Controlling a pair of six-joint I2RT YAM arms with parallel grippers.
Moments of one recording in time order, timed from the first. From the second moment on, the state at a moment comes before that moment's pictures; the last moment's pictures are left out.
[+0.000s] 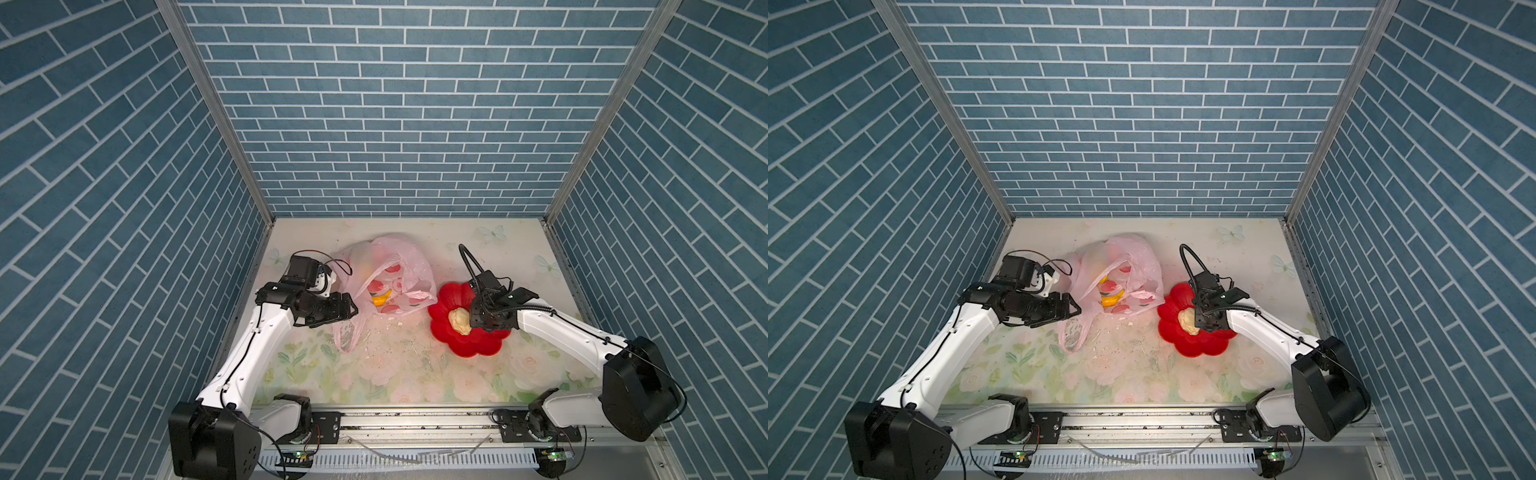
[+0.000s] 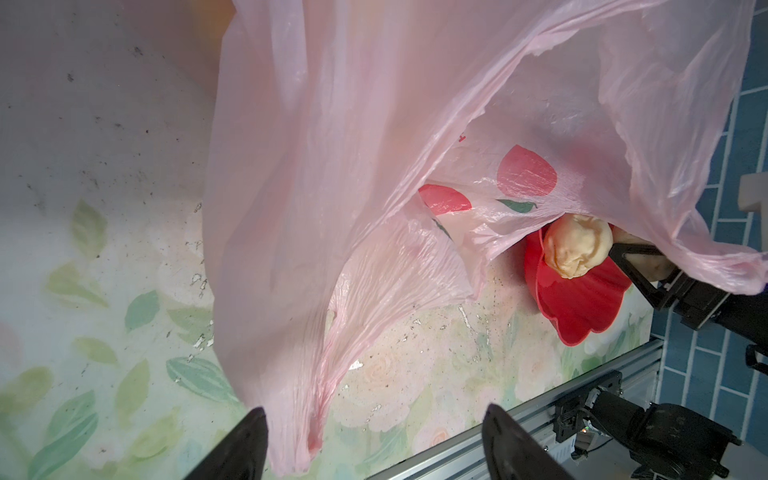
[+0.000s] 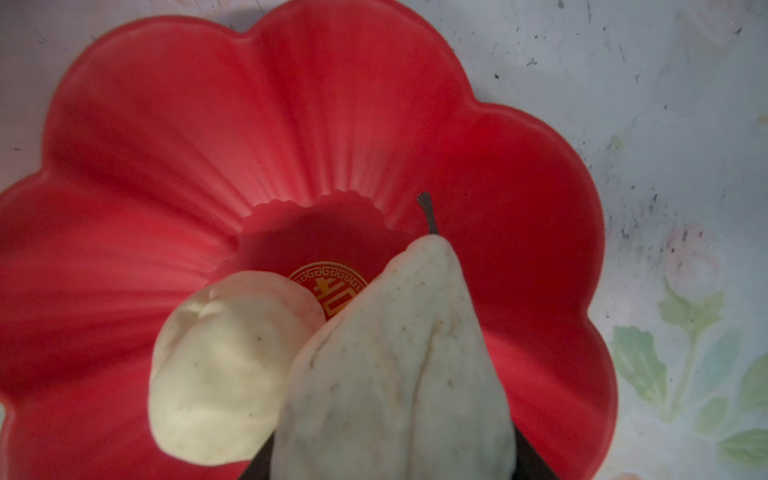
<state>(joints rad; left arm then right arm) -0.15 1.16 0.99 -0.99 0.43 -0.30 0.59 1.37 0.87 -0.72 0.20 0.56</state>
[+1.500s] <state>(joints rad) -0.15 1.22 1.03 -1.05 0.29 -0.27 0.56 1.37 0.87 -0.68 0.20 0.55</state>
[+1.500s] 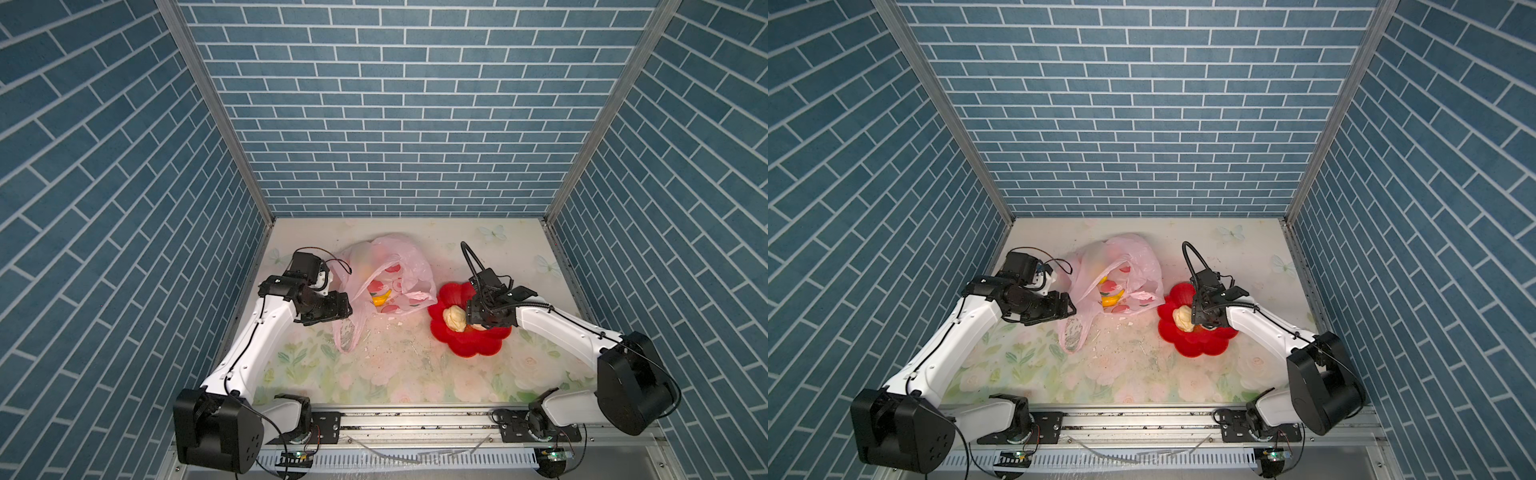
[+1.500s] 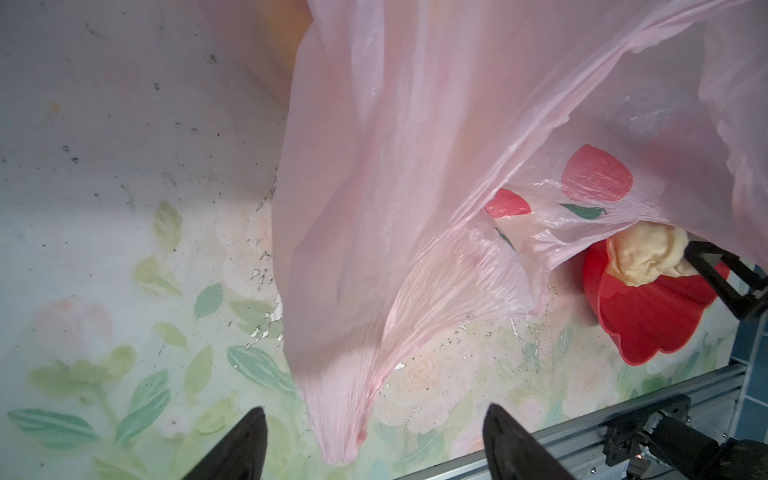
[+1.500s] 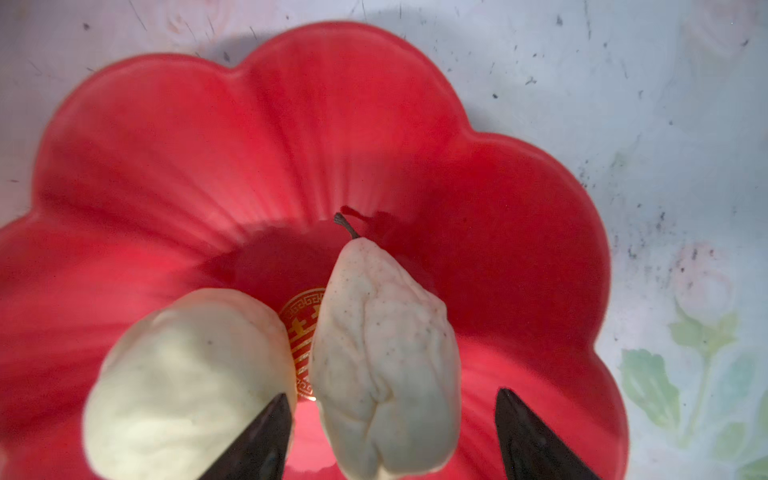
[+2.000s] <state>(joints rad) -0.15 1.29 0.91 -0.87 0.23 -0.31 0.56 1.21 0.94 -0.76 0.22 0.54</state>
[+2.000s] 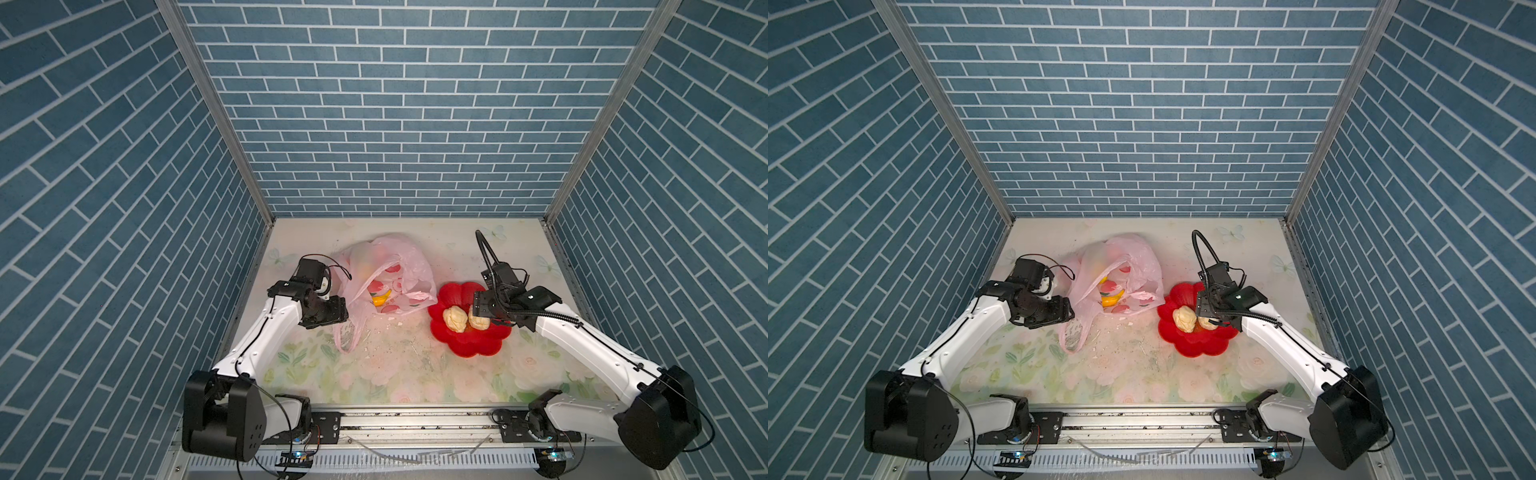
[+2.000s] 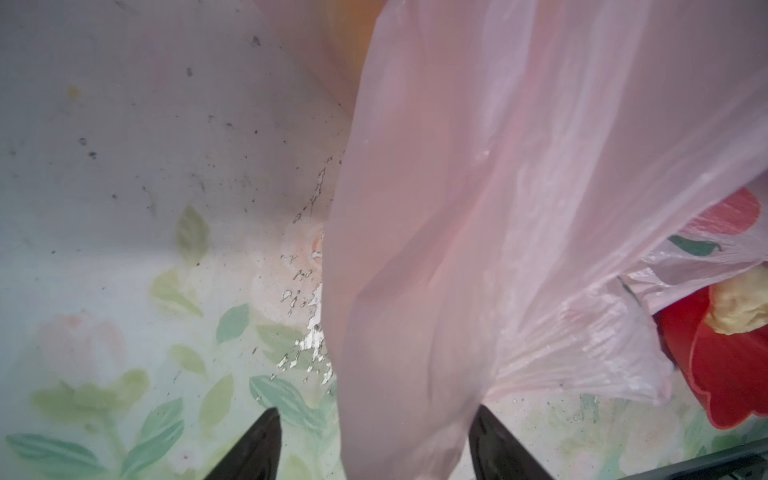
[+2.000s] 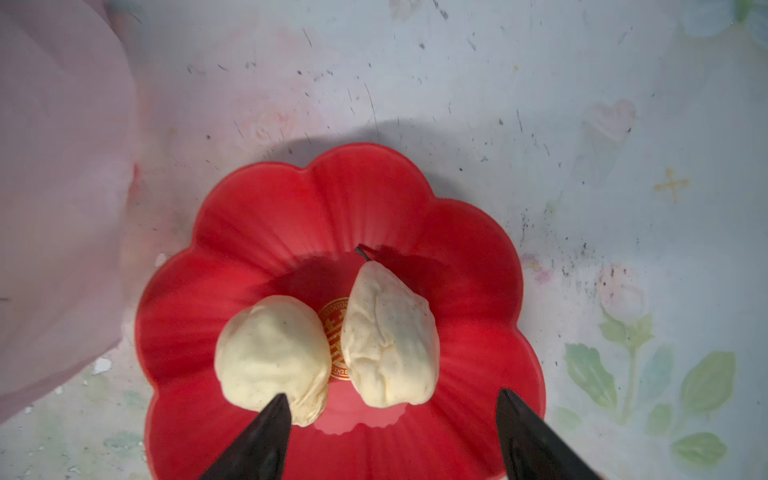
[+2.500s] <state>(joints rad) -0.16 1.33 1.02 -0.70 0.42 -0.38 0.75 1.21 1.16 -0.66 0.19 0.45</state>
